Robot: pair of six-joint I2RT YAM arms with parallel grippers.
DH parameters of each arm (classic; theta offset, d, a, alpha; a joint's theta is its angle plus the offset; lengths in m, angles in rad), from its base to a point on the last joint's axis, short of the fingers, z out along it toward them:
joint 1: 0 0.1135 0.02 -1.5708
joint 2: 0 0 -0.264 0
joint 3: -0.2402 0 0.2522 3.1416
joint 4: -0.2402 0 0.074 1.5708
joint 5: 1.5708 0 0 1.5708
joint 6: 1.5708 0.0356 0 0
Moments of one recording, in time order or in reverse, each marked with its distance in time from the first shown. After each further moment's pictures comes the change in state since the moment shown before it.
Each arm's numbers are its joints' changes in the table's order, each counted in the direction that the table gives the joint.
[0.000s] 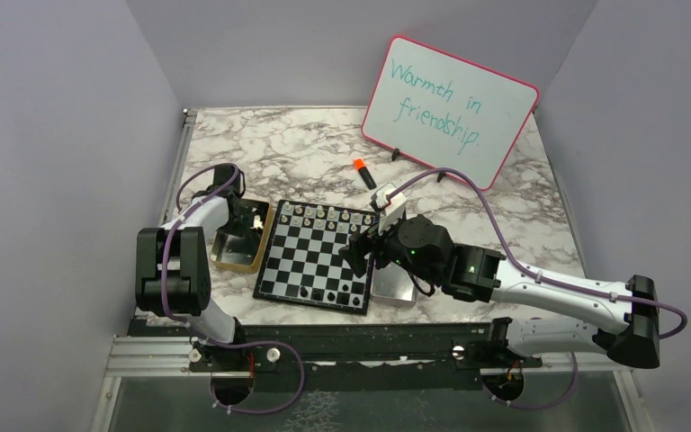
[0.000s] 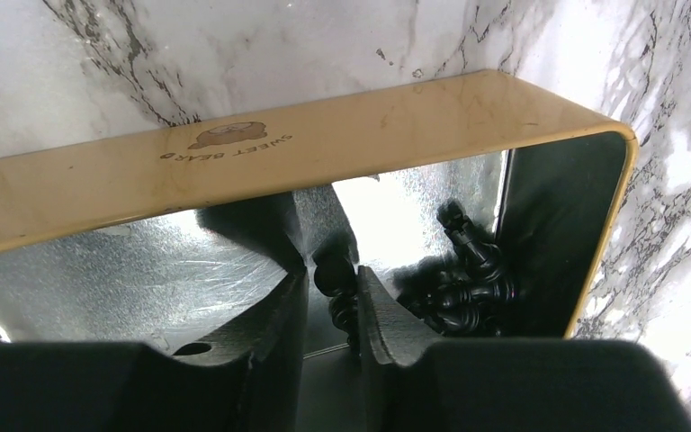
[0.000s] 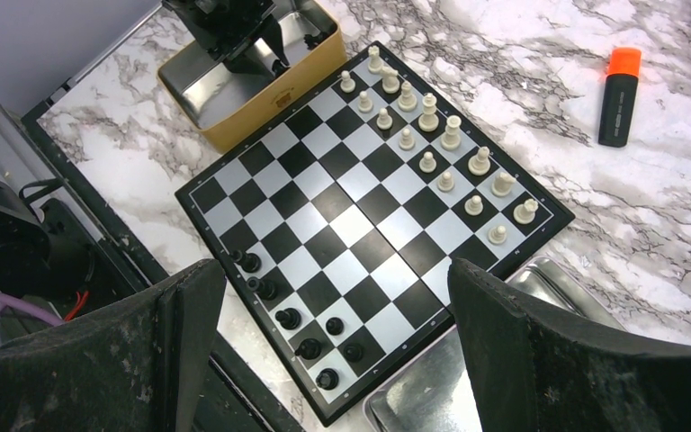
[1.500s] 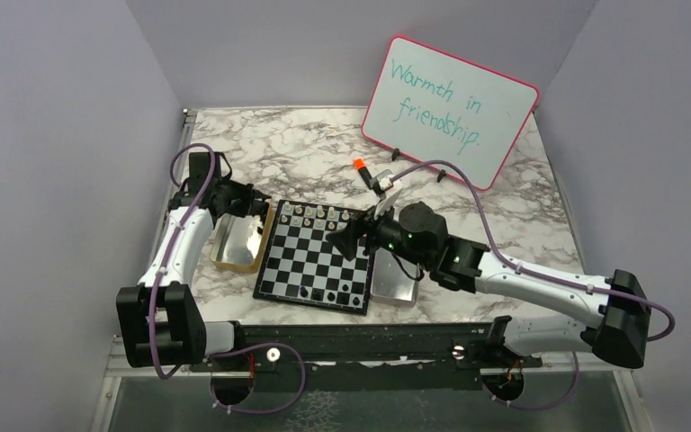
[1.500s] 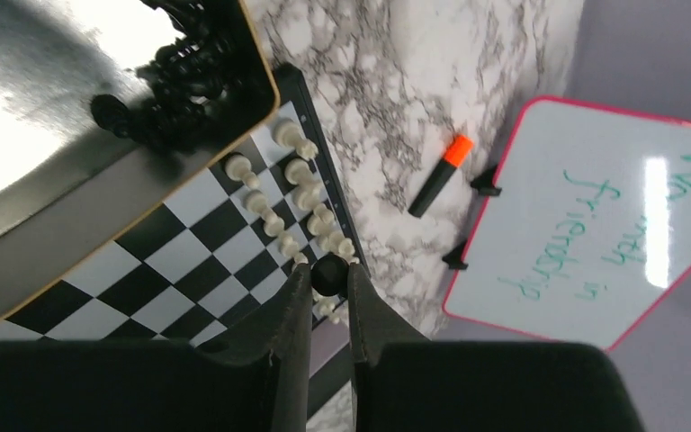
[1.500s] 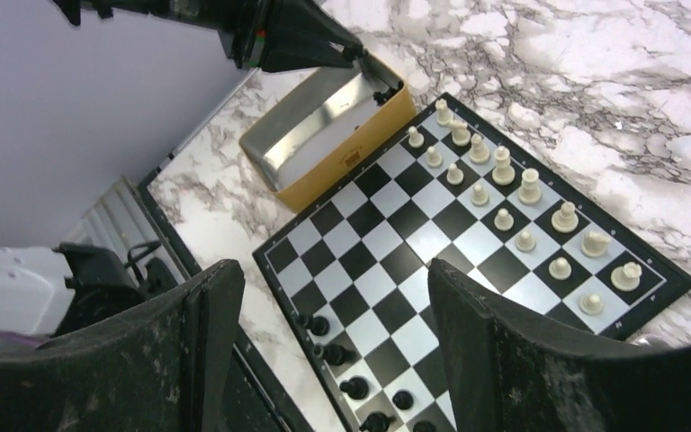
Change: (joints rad) left arm 0.035 -0.290 -0.066 -0.008 0.386 0.089; right arm -0.083 0.070 0.052 0.258 -0.167 0.117
